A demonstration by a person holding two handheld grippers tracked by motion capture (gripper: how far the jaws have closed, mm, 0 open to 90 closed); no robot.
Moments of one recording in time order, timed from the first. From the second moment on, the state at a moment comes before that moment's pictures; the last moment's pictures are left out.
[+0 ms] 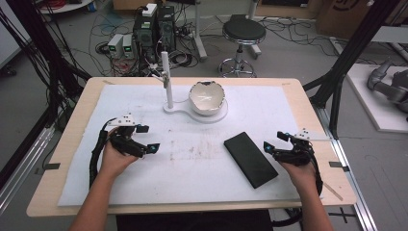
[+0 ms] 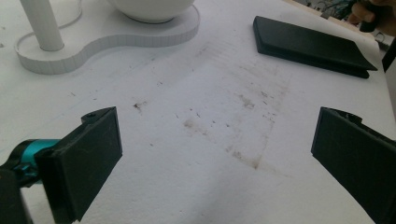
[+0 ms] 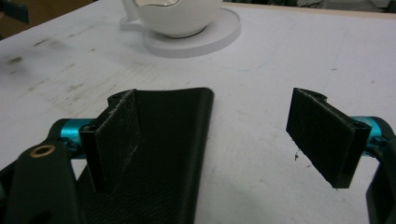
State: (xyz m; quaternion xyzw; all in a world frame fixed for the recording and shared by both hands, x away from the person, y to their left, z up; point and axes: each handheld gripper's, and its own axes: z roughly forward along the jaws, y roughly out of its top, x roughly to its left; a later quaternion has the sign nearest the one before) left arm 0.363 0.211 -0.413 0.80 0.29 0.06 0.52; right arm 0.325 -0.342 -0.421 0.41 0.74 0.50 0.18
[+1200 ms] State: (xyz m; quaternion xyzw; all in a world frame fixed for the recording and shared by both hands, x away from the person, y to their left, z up) left arm 0.358 0.209 -0.414 0.81 0.29 0.08 0.51; right arm 0.319 -0.338 -0.448 0.44 0.79 0.42 -0.01
